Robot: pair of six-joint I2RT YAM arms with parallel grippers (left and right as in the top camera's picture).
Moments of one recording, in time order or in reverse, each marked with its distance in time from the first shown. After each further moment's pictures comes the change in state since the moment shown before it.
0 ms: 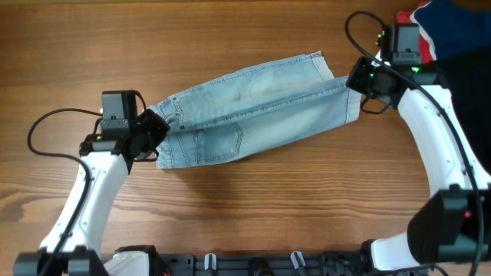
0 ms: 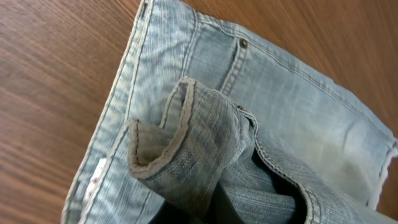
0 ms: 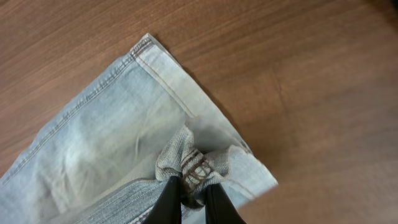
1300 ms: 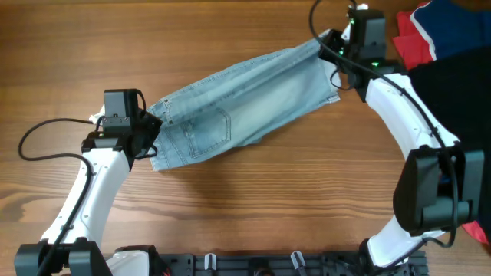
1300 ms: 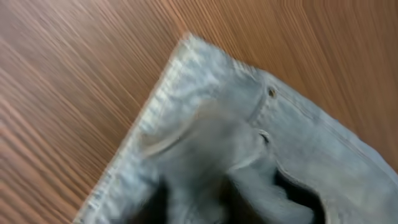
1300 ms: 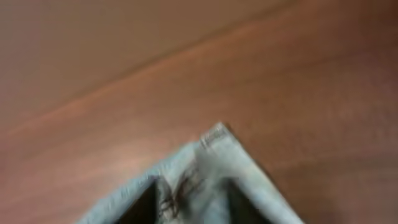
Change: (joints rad) left arm -0.002 0.025 0.001 0.013 -0.196 -0.189; right arm 0.115 0.180 0.005 0.573 -0.015 0.027
